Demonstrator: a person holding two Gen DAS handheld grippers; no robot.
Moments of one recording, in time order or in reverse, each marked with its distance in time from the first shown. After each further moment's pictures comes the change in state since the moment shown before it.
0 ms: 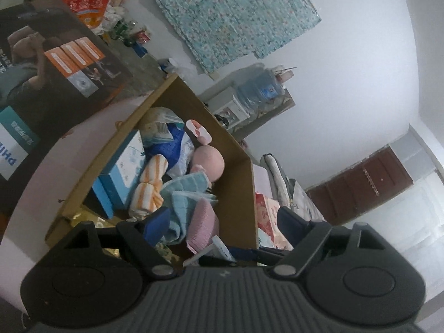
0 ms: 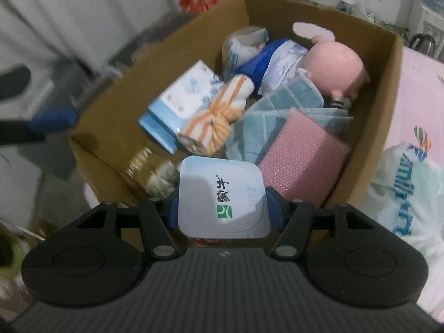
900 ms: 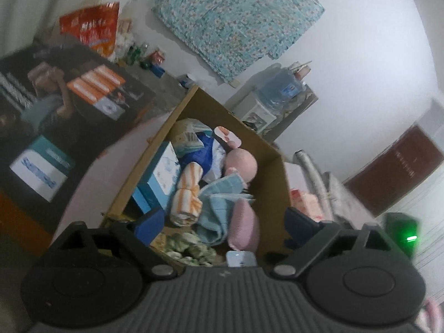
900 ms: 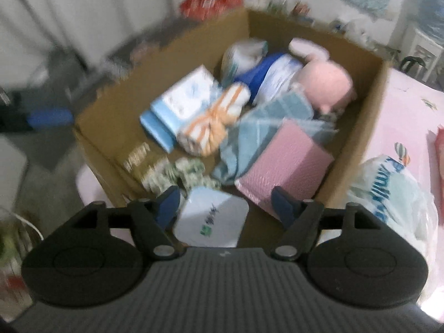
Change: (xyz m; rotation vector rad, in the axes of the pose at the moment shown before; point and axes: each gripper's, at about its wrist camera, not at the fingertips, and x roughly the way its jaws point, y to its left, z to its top) left arm -0.018 -0.014 -0.018 0.167 -0.045 0.190; right arm -0.045 -0.002 -0.023 0.039 -0.150 -0.024
